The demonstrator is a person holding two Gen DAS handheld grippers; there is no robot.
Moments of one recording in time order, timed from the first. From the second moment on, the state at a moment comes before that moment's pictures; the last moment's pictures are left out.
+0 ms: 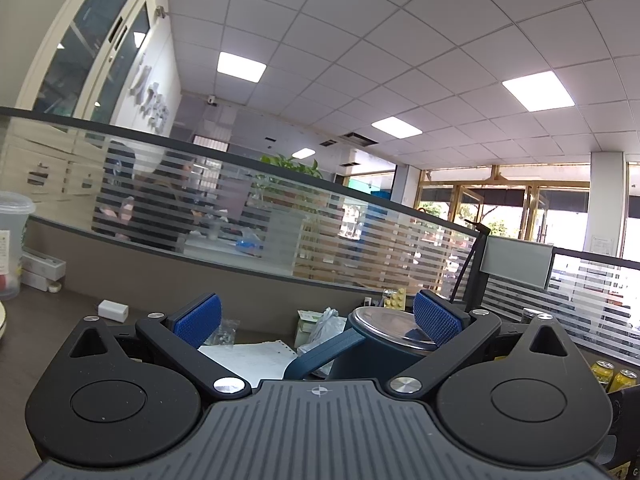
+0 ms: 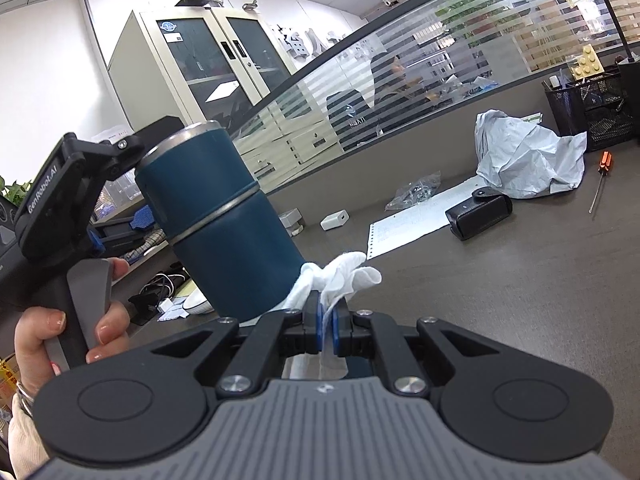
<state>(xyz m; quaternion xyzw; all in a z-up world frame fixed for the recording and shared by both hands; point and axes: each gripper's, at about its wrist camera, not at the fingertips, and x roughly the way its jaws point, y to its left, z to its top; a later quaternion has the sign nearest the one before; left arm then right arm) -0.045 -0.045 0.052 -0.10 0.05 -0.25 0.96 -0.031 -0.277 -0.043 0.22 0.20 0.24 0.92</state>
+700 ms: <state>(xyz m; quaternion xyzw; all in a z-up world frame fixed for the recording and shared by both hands) -0.043 -0.043 0.055 -0.11 0.05 -0.25 0.96 -0.021 -0.273 -0.066 0.22 0.25 0.22 0.92</state>
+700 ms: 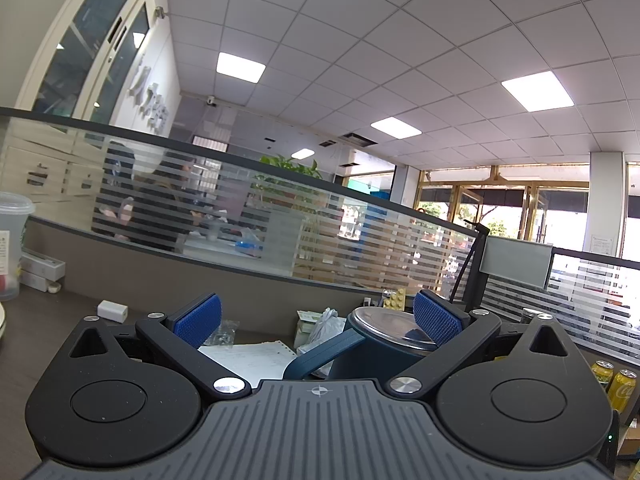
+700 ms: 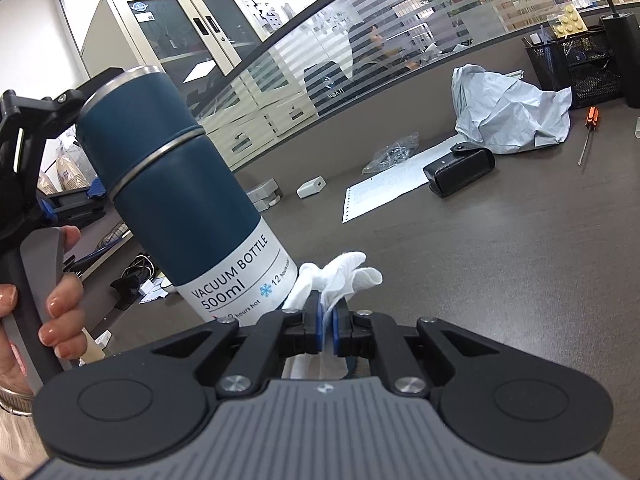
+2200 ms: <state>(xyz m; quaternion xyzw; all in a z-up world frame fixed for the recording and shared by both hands) -0.040 -0.041 0.055 -0.11 0.05 -0.25 0.96 -0.010 -0.284 -0.040 0.25 0.20 0.26 0.91</state>
